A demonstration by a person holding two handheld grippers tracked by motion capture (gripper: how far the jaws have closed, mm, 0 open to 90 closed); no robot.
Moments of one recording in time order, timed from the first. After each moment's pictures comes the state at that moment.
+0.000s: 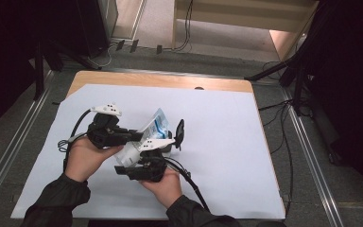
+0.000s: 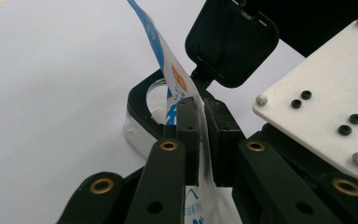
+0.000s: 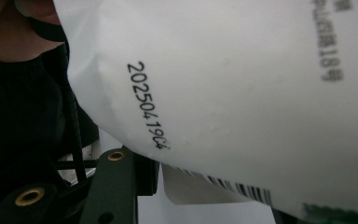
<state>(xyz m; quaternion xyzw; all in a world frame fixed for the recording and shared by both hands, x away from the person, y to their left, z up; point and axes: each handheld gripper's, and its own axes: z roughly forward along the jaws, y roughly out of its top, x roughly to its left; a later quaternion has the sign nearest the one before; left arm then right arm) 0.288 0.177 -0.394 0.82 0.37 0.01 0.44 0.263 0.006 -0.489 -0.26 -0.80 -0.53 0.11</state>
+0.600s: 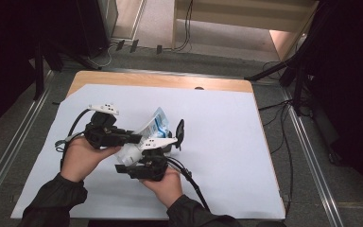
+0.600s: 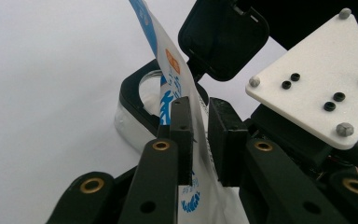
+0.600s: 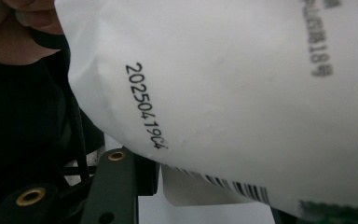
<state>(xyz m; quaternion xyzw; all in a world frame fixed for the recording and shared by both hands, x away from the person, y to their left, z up) 0.287 0.182 -0.391 0.81 0.38 -0.01 0.44 0.265 0.002 -0.488 -0.27 -0.79 -0.54 0.12</state>
